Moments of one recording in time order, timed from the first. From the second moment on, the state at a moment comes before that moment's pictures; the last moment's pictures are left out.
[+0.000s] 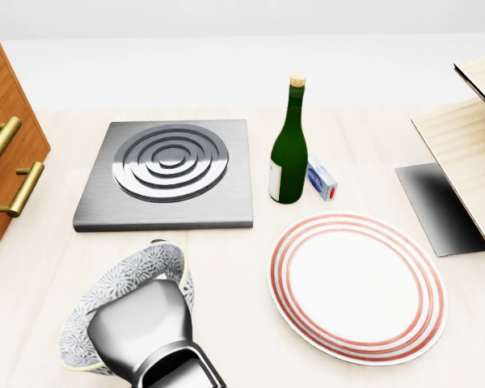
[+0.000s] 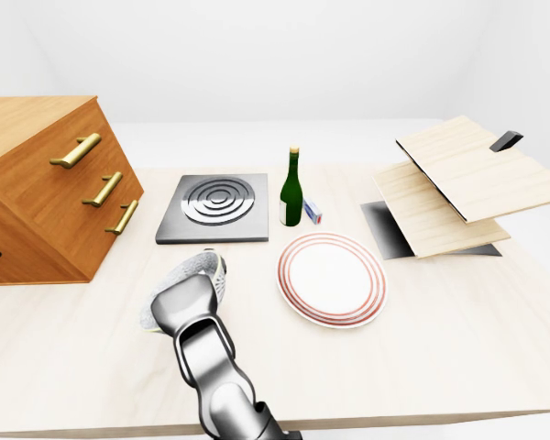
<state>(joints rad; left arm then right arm) -0.09 0.42 0.73 -0.16 -0.41 0.09 0.13 -0.11 0.33 0.67 -0.10 -1.80 0.09 0.70</state>
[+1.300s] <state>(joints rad) -0.09 0.43 0.74 -0.14 -0.40 0.09 0.15 -0.06 0.21 0.52 -0.37 -1.80 0.09 0.69</state>
